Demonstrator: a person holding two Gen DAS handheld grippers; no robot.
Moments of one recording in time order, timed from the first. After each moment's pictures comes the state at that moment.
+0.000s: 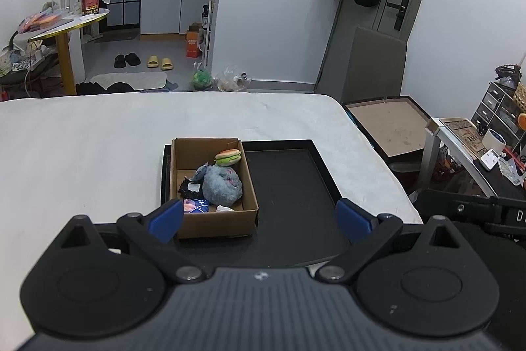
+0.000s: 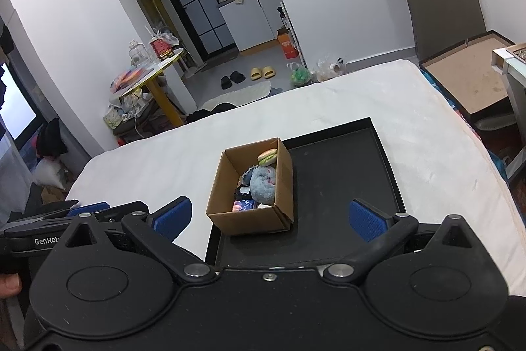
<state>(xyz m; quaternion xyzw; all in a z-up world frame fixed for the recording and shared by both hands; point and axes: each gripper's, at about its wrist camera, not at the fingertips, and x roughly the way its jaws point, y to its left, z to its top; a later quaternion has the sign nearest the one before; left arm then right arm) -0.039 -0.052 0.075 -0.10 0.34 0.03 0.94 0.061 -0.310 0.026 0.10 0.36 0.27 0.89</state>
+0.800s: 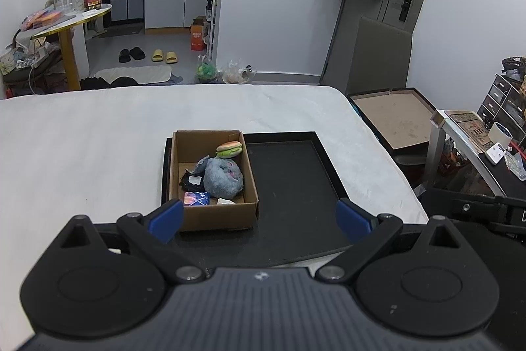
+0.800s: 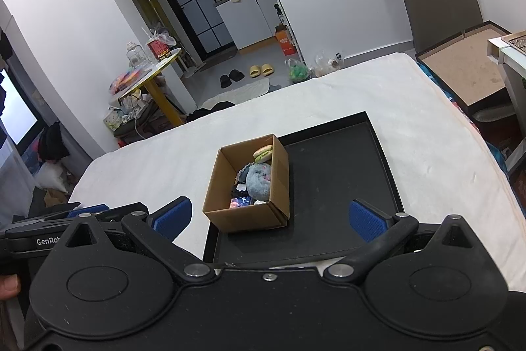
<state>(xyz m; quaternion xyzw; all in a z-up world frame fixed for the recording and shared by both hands) -0.033 -0.064 0.072 -0.09 0.36 0.04 0.93 0.061 -0.313 0.024 0.10 0.36 0.27 0.89</state>
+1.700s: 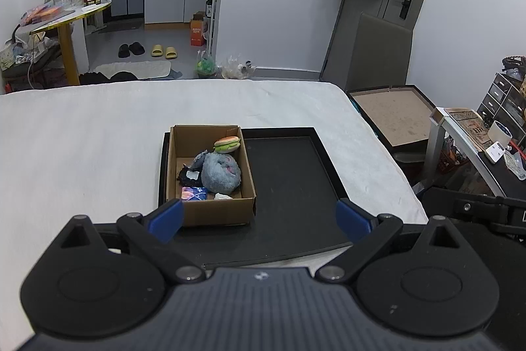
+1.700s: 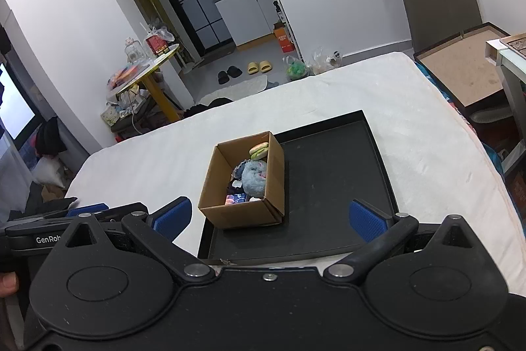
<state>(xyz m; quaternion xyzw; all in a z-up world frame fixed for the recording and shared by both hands) -0.032 -0.068 0.069 -0.09 0.36 0.04 0.93 0.058 -0.314 0.023 0.10 0.36 0.27 0.89</state>
